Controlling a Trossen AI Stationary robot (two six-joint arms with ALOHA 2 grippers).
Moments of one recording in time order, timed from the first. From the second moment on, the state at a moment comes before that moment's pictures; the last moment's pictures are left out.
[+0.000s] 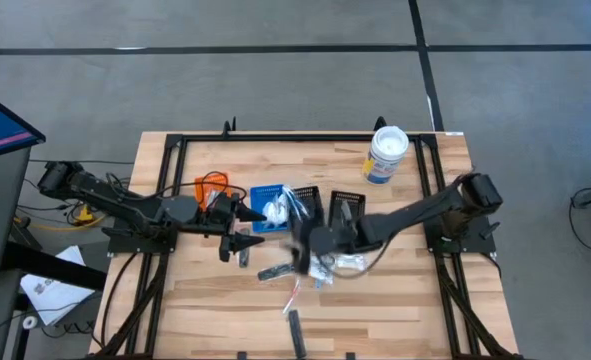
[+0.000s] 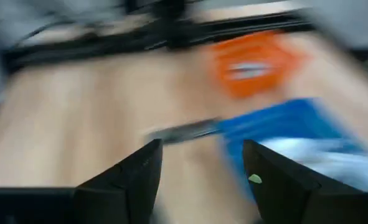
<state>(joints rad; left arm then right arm) -0.26 1.00 0.54 0.38 -0.22 -0.42 0.30 1.76 1.24 -0.04 0.43 0.28</state>
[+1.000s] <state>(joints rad) -0.26 1.00 0.54 0.38 -0.24 -0.40 0.31 1.76 0.83 0.99 -0.24 0.20</state>
